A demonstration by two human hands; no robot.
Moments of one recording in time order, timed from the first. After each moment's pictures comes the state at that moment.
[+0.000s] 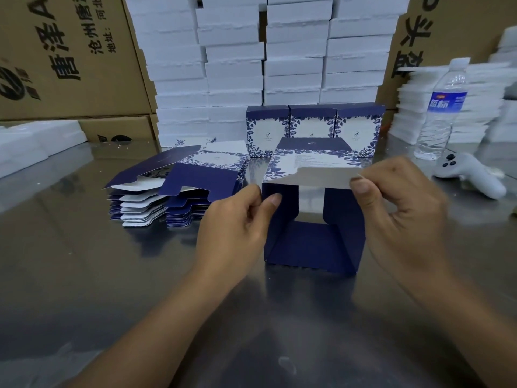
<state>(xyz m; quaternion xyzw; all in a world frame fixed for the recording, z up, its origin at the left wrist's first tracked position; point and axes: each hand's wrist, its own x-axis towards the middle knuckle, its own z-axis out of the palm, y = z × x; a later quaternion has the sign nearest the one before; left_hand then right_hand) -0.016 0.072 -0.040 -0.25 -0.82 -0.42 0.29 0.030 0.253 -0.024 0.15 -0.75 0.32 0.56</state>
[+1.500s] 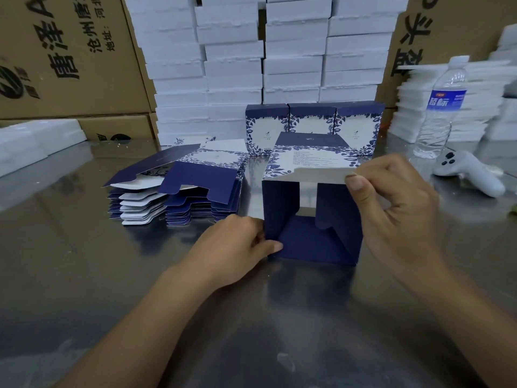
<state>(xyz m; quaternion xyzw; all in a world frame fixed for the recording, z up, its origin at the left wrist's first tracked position) -0.033 0.058 -0.049 -0.28 -0.94 -0.20 0.05 0.027 0.255 -0.026 0.12 -0.77 0.33 0.53</state>
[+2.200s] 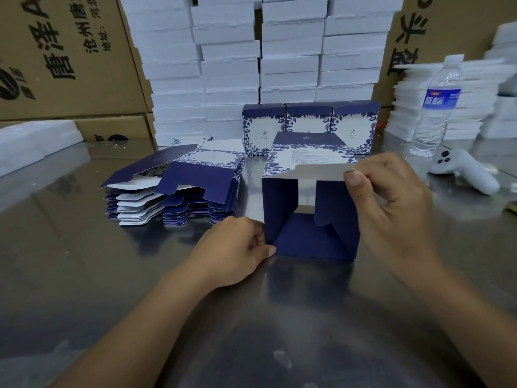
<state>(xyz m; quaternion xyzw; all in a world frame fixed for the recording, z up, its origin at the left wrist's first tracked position) -0.035 0.060 -0.054 -0.28 -0.93 -0.23 0.04 0.026 0.257 -0.026 0.11 -0.77 0.35 0.52</state>
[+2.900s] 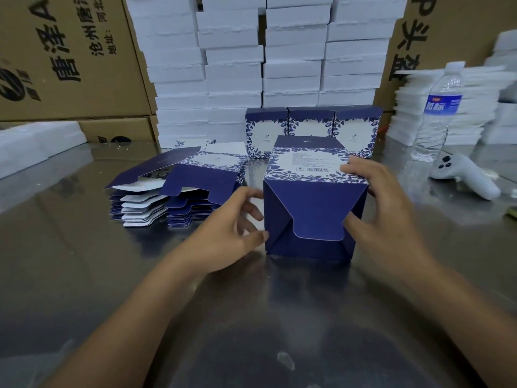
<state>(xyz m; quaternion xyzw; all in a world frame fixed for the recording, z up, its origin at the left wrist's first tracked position) -0.045 0.046 -0.046 -0.30 -0.83 -0.48 -0.02 0.017 0.271 -0.037 0.13 -0.83 0.36 0.40</state>
